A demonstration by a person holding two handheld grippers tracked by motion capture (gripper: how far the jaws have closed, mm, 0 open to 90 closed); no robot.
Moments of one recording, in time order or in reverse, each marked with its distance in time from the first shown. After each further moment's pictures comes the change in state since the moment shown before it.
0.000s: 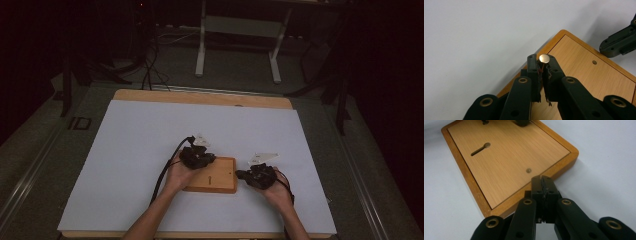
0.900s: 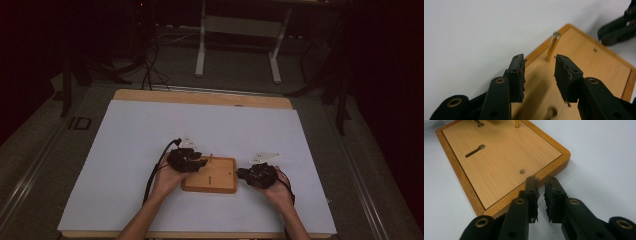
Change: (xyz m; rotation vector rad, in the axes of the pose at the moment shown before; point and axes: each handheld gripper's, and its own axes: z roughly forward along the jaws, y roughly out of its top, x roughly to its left) left arm 0.009 -0.027 -0.036 -0.034 0.041 -0.038; right arm -0.004 -0.001 -0.002 -0.015 -0.024 0.009
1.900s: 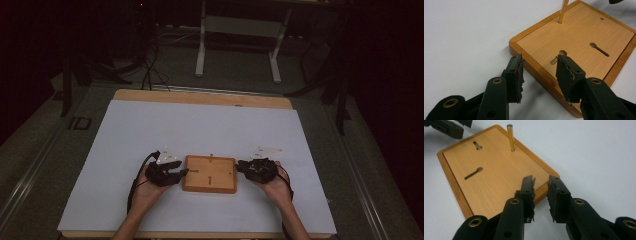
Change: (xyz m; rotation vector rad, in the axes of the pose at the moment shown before) left arm -0.002 -0.044 -0.044 -0.030 0.097 -0.002; right arm -0.002 0.017 -0.004 -0.085 -0.029 -0.004
